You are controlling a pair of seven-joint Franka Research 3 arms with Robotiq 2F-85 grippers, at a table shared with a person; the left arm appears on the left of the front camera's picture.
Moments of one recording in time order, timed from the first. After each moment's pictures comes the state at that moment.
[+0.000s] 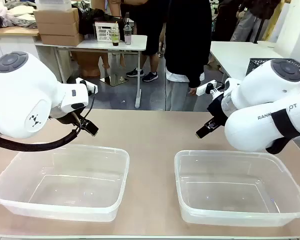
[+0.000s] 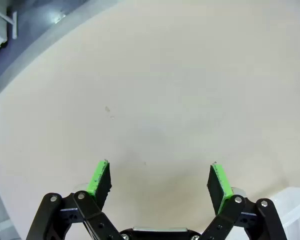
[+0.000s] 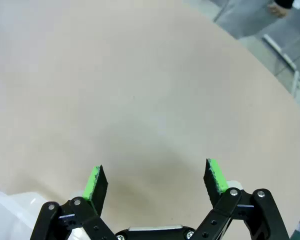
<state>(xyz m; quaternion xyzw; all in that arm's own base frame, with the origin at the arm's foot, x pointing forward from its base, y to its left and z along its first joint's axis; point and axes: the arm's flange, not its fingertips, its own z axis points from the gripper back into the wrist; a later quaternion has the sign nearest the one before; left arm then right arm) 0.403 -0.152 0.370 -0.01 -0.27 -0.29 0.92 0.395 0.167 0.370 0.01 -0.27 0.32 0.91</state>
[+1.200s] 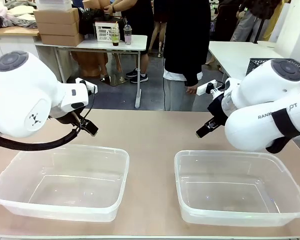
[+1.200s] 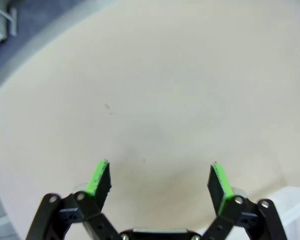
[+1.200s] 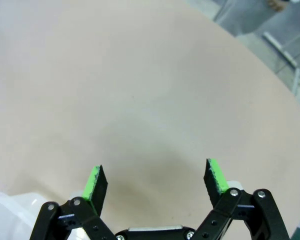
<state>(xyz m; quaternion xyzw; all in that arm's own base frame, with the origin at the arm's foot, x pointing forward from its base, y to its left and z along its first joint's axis) 0.404 -0.151 0.377 -0.02 -0.26 -0.28 0.92 0.396 0.165 0.378 0.02 -0.27 0.30 0.91</state>
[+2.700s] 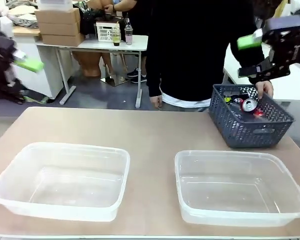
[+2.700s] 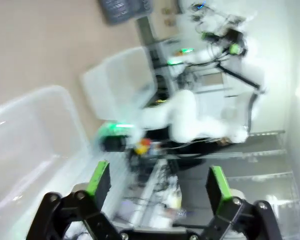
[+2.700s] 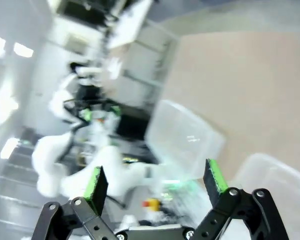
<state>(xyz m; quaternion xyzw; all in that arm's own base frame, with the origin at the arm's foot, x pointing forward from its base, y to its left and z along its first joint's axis) 0.293 -0.020 0.538 -0.61 -0.08 -0.15 0.78 0.297 0.080 0.587 0.56 -0.19 0.09 0.80</state>
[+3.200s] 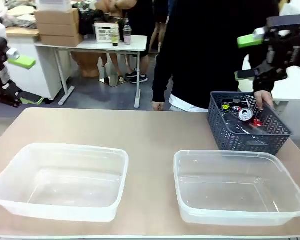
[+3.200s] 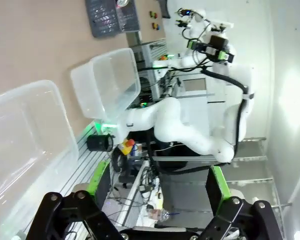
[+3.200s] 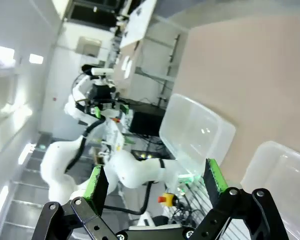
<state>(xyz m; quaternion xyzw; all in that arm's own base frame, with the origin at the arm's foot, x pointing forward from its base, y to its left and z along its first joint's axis) 0.294 -0.023 0.533 -0.61 -0.06 -0.14 0.78 0.296 0.081 0.583 0.56 -0.17 0.07 0.81</state>
